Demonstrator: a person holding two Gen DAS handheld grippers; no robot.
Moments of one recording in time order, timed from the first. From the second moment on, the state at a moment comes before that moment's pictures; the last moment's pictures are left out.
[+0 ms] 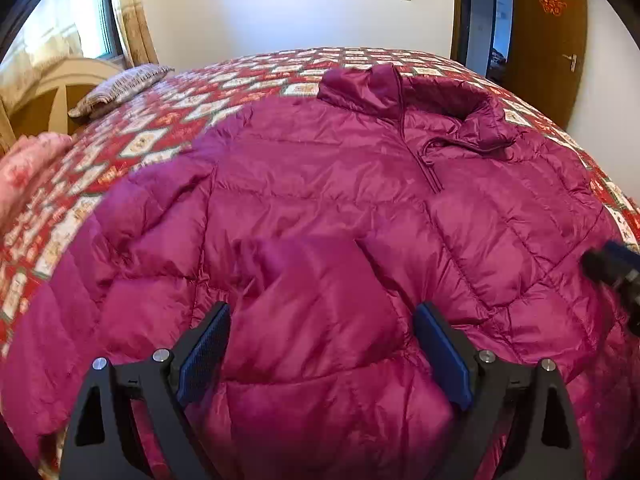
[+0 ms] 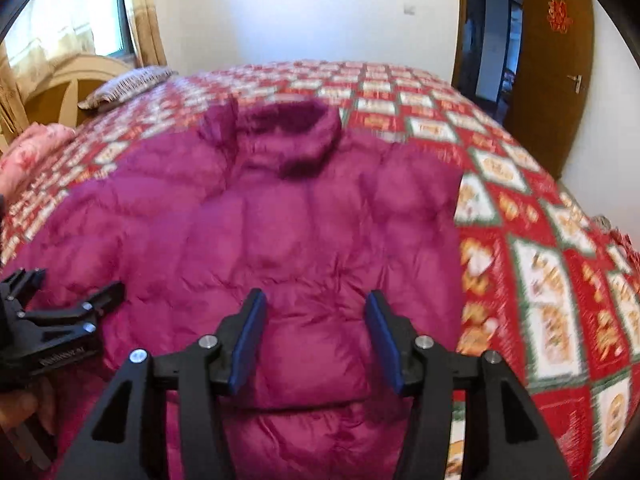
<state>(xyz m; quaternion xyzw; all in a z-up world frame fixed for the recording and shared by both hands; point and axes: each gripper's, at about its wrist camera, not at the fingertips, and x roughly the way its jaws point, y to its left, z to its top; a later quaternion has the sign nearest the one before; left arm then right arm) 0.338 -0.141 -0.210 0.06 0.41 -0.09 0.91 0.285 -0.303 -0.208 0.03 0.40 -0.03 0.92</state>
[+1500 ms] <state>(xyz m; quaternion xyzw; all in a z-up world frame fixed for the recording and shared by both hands) 0.289 0.066 -0.154 0.00 0.40 0.03 0.92 0.236 -0.278 -0.181 0.02 0.36 -0.03 0.93</state>
